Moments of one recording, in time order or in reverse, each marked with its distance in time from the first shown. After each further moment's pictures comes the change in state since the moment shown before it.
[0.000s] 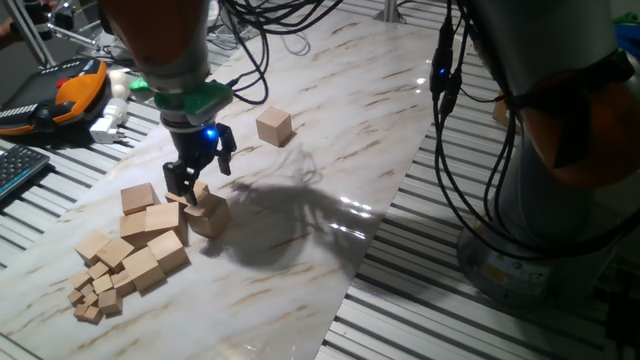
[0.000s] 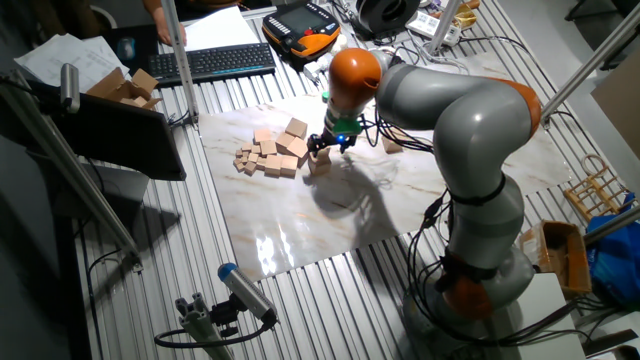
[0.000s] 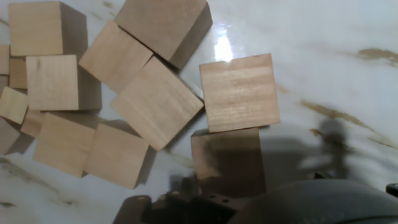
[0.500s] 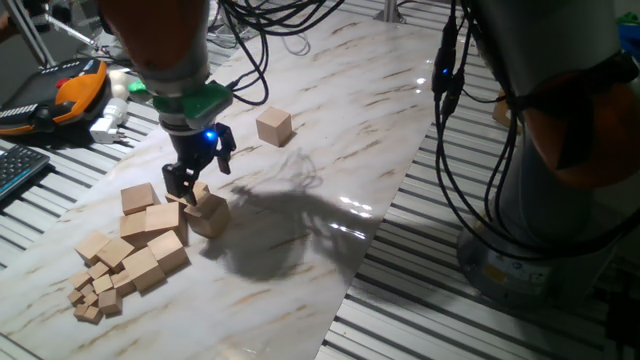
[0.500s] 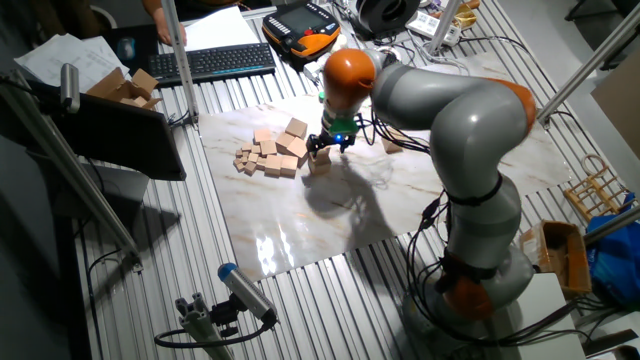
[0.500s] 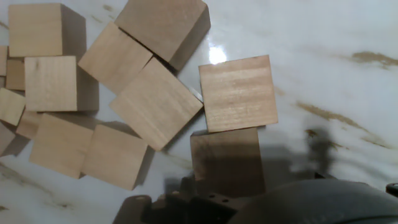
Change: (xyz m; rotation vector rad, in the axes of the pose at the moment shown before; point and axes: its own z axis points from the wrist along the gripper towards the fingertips) arm 0.000 0.000 0.000 0.063 0.049 0.001
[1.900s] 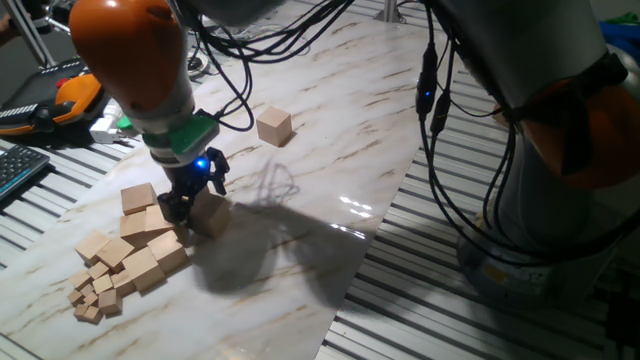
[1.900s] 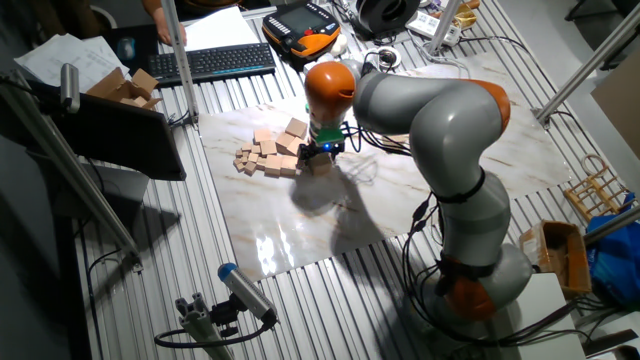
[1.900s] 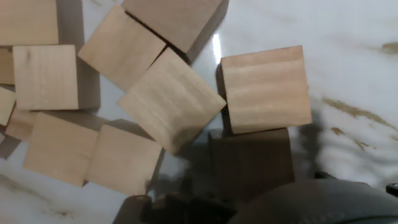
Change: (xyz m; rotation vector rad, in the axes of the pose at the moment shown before) arm -0.005 0.021 0.048 0.027 -0.030 -0.017
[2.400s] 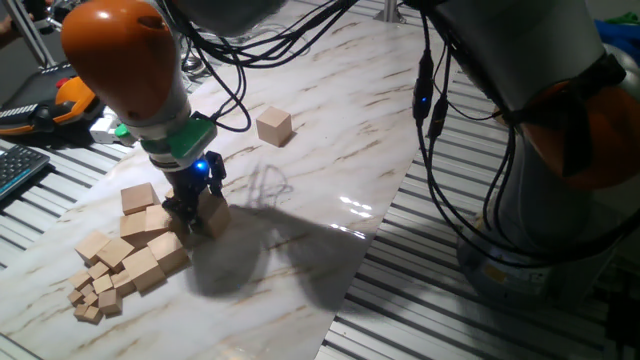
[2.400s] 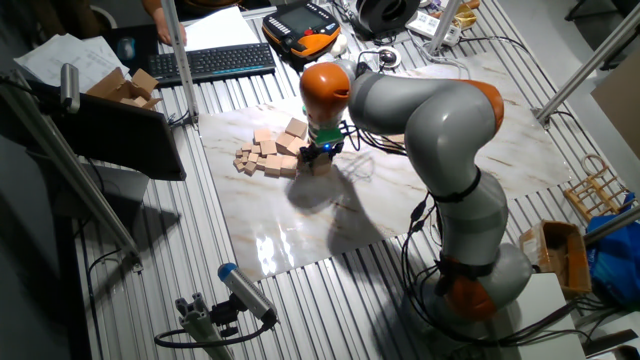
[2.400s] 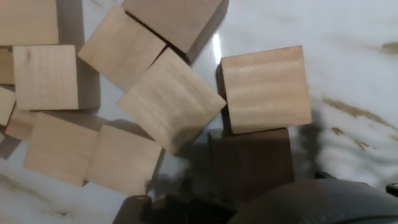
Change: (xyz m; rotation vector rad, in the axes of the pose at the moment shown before) arm -0.004 -0.012 0.005 0.024 0.026 -0.094
